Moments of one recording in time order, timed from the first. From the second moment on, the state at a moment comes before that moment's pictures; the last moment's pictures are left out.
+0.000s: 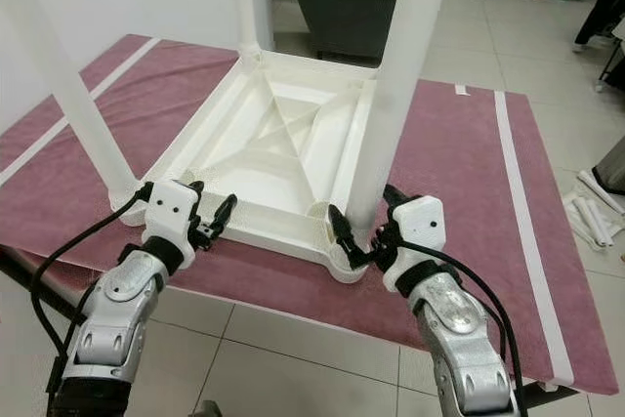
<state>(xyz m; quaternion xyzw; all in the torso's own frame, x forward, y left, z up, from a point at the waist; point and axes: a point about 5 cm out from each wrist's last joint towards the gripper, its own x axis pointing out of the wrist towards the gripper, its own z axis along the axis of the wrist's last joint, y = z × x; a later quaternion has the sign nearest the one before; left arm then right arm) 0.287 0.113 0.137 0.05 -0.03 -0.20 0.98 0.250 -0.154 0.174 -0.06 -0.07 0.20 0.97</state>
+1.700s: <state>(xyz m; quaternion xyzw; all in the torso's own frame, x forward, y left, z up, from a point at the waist) 0.286 0.049 0.124 0.12 -0.01 -0.50 0.86 0.291 -0.145 0.157 -0.04 0.00 0.31 0.95</state>
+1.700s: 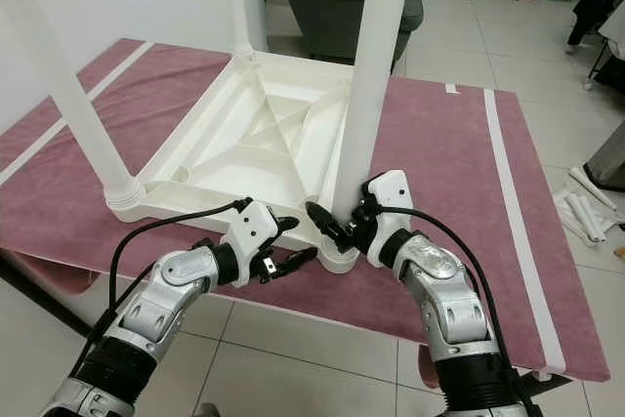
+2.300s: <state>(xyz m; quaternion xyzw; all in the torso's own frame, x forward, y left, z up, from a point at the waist) 0.287 0.049 0.121 0.11 0.00 -0.50 0.86 0.306 -0.138 0.157 0.00 -0.01 0.03 1.00</state>
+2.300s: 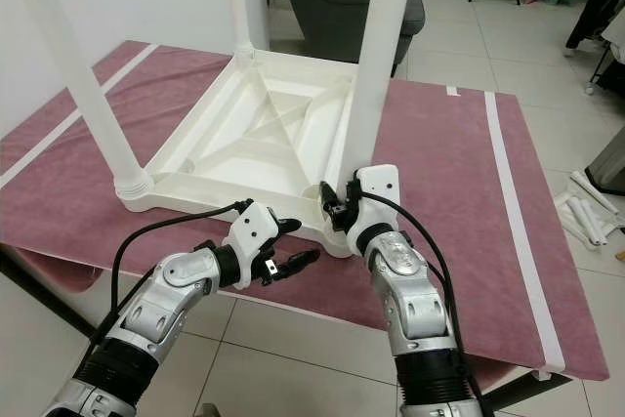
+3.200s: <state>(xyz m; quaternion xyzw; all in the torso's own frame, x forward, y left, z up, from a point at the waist) 0.307 0.046 0.134 0.14 -0.01 -0.50 0.85 0.289 -0.142 0.169 -0.02 -0.06 0.01 1.00</state>
